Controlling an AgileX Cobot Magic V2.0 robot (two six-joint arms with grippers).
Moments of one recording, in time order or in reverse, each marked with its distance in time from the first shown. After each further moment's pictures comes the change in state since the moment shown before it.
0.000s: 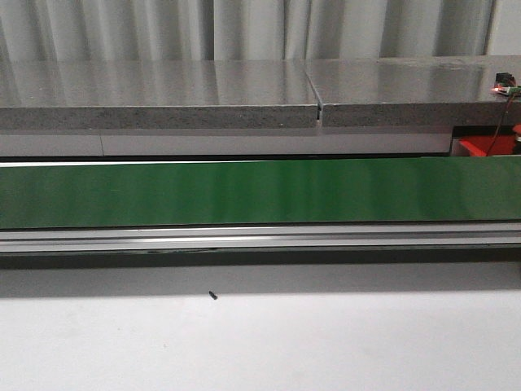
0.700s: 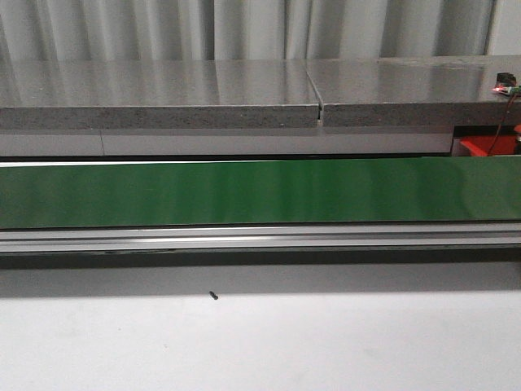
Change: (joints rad) left arm 0.000 0.000 0.002 0.000 0.000 0.000; right arm 0.000 -0.201 0.125 -0.023 0.056 0.018
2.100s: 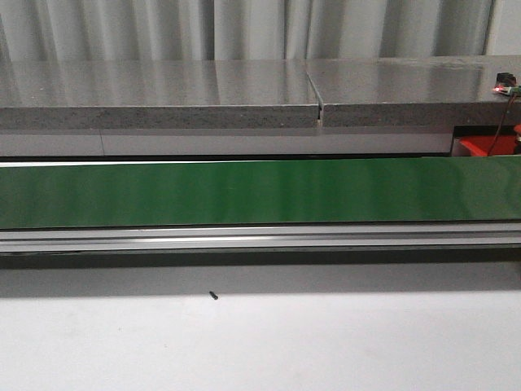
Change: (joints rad) left arm 0.000 0.000 0.000 0.000 -0.010 0.000; right arm 0.000 0.000 0.000 -0.002 0.000 0.004
